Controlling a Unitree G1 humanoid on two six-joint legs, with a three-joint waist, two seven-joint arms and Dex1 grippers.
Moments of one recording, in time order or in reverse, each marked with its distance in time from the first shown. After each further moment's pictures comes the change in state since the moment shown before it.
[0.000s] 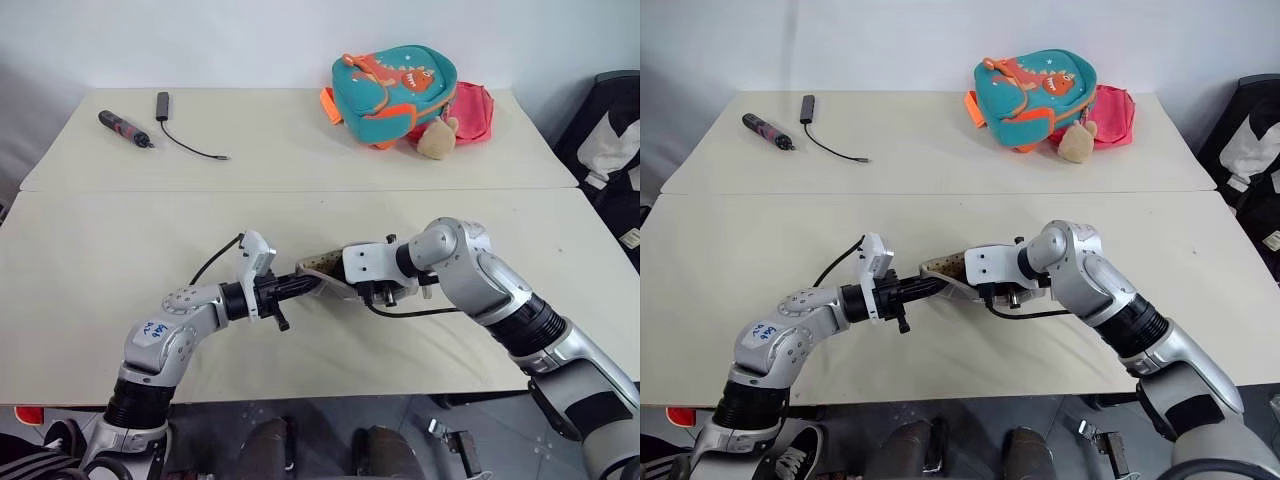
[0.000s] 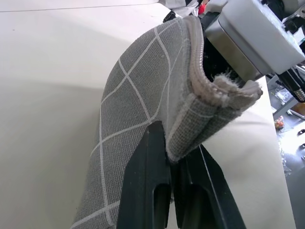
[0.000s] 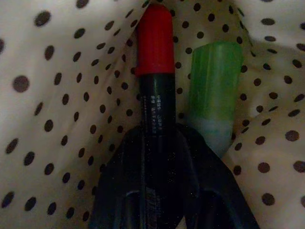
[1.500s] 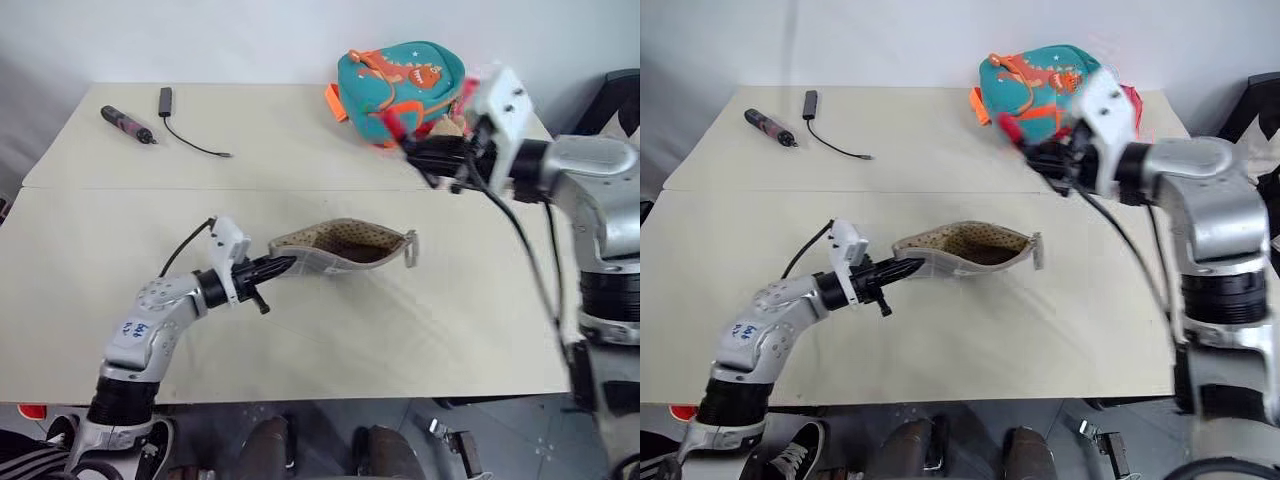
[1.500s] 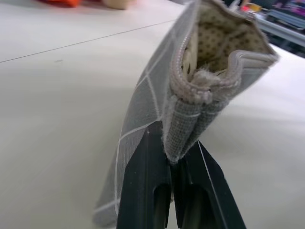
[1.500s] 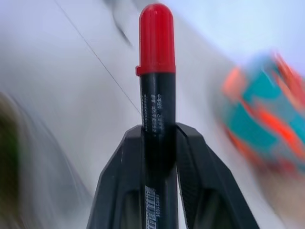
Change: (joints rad) left arm 0.012 0.050 0.087 0.039 0.079 -0.146 0.015; right arm 0.038 -0.263 -0.524 0.063 0.467 0.060 -0.293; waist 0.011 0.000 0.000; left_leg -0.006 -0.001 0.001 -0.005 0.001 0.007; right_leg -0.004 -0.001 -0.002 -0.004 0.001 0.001
